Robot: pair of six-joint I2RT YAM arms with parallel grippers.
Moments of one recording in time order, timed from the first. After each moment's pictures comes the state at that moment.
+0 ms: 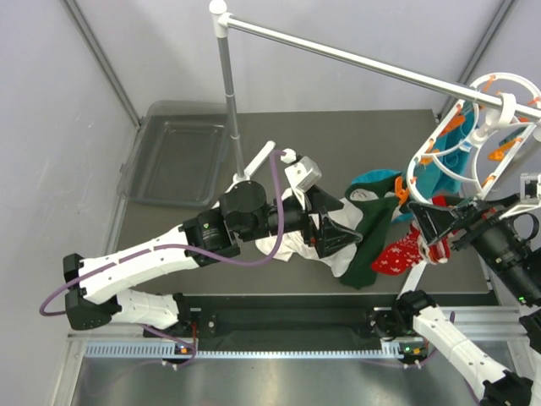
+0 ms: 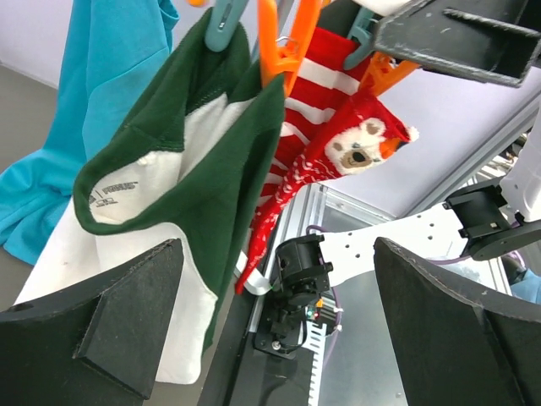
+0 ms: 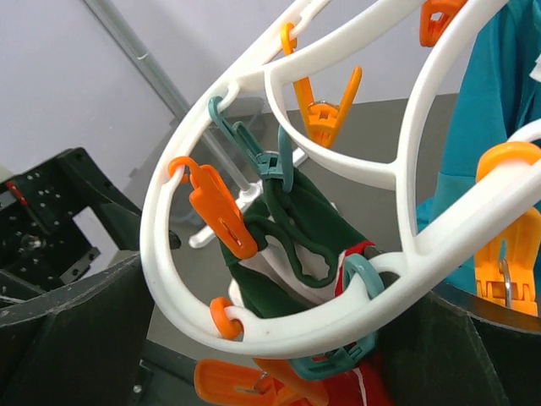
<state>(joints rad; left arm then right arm) -1.21 1.24 1.30 -0.02 0.14 -0.37 0.41 0.55 1.50 -0.96 0.01 0.40</state>
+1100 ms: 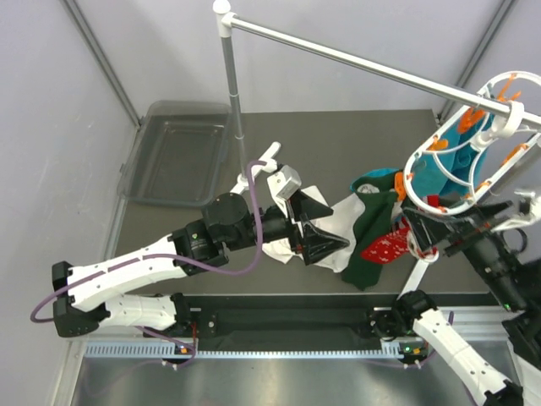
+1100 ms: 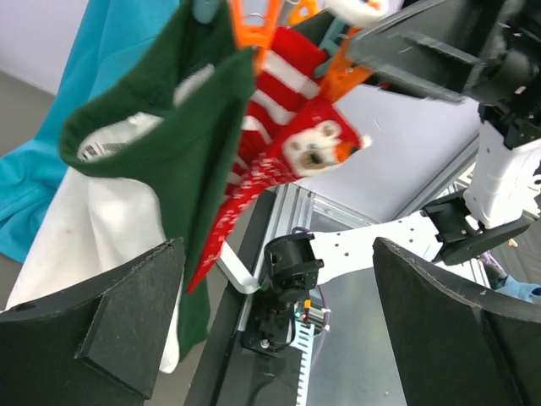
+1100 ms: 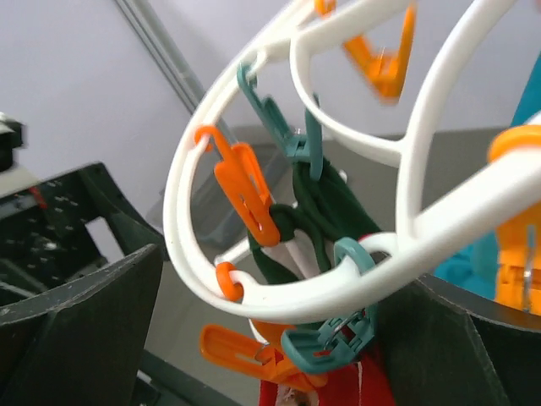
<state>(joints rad) -1.21 1.12 1.16 0.05 0.14 -0.42 0.44 0.42 1.27 -0.77 -0.02 0.44</state>
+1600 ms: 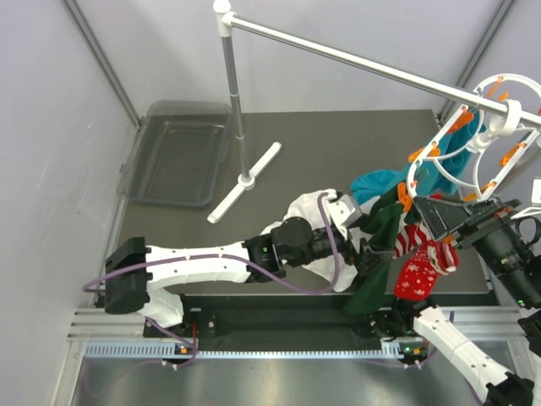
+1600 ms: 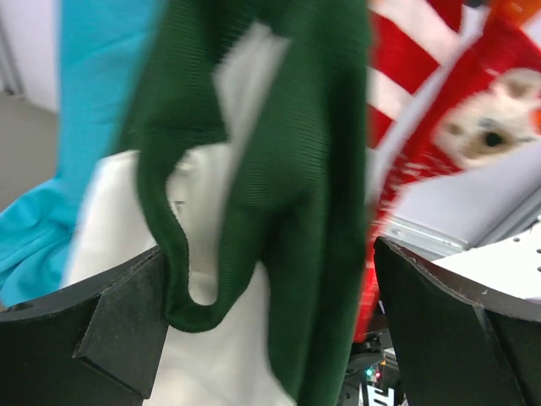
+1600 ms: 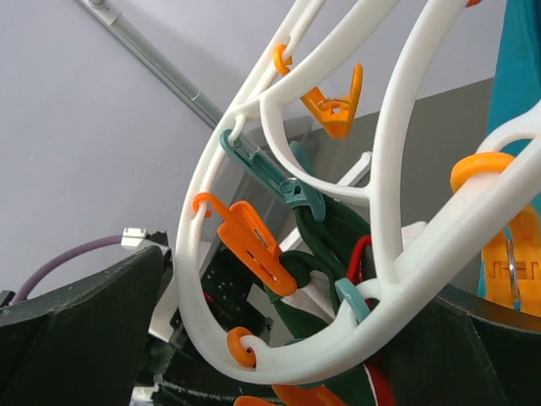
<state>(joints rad) -1.32 1.47 1.10 0.50 -0.05 -0.25 0.45 0.50 1.45 -0.88 0.05 0.64</state>
